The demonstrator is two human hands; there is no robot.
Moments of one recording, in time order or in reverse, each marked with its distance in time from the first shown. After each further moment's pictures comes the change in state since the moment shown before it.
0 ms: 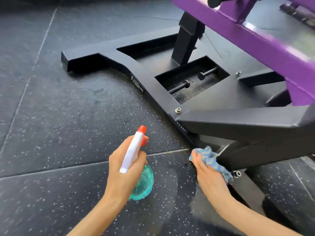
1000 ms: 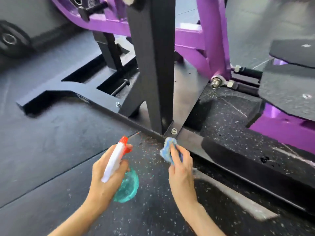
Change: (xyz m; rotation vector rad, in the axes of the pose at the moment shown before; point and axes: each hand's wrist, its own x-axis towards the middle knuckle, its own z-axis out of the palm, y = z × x) left_hand -0.111 0.015 0.095 0.307 -0.270 0.211; right_hand -0.122 -0.055 0.017 1.906 0.573 1.114
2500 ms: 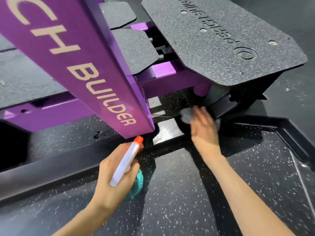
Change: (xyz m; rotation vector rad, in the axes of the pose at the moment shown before) left_hand -0.162 0.115 0.339 0.019 -0.937 0.381; right_hand -0.154 0.332 -0.354 -0.675 0.436 0.498
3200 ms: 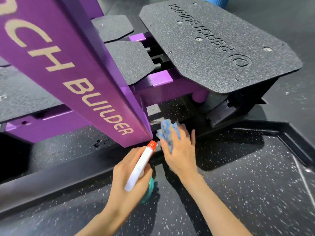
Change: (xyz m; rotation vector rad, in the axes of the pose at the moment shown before) left_hand 0.010 0.015 0.025 0.028 0.001 0.105; right_hand -0.024 -0.080 -0.007 0.133 -0.050 0.165
